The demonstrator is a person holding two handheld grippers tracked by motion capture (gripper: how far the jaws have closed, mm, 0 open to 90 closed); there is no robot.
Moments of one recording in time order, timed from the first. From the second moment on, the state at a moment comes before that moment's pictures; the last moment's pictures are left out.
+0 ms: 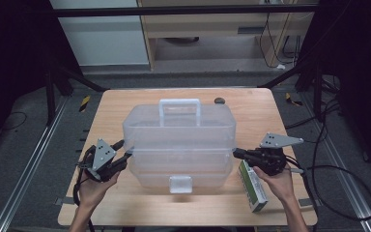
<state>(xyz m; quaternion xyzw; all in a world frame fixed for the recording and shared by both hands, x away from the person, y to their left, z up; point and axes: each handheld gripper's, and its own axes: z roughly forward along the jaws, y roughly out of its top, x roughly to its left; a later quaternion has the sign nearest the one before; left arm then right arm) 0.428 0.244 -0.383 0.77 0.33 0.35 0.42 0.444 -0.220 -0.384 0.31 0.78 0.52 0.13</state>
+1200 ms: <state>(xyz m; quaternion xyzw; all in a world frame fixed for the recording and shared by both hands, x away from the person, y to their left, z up) 0.431 0.243 -0.378 0.76 0.34 0.36 0.42 0.455 -0.199 -0.411 0.41 0.80 0.41 0.15</state>
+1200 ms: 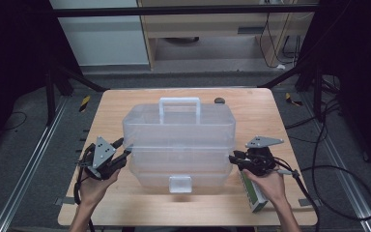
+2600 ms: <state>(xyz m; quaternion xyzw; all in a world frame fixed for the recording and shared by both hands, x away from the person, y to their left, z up) 0.441 0.240 -0.361 0.75 0.35 0.37 0.43 0.451 -0.183 -0.411 0.47 0.78 0.39 0.16</state>
